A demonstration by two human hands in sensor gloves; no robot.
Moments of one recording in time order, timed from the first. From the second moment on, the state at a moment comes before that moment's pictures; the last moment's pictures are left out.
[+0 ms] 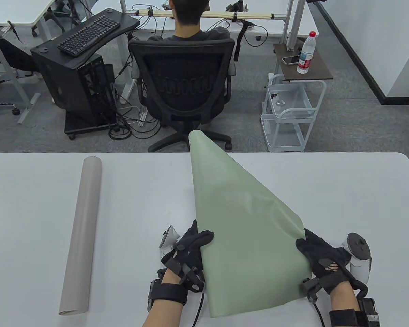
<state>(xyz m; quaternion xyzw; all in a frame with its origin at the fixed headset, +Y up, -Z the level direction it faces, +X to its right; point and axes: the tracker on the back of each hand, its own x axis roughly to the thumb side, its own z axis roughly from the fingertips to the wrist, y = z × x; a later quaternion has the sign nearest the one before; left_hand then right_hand) -0.078 -0.795 -0.373 -0.29 -0.15 0.88 0.33 0.307 -0.761 -0.336 -0.01 0.09 0.72 0.69</state>
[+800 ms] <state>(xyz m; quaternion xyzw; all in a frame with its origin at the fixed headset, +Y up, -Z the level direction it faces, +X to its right) -0.088 -0.791 -0.378 -0.27 -0.20 0.89 0.30 0.313 -0.764 -0.336 -0.02 0.09 0.72 0.68</state>
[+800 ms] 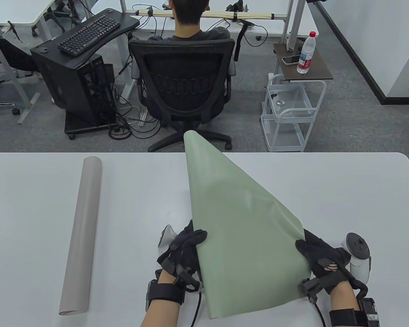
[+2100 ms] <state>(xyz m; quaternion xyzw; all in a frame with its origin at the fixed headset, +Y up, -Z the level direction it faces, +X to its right) -0.147 -0.751 -0.377 -0.20 -0.03 0.62 0.76 0.291 -0.797 -0.336 0.03 0.30 0.61 0.73</state>
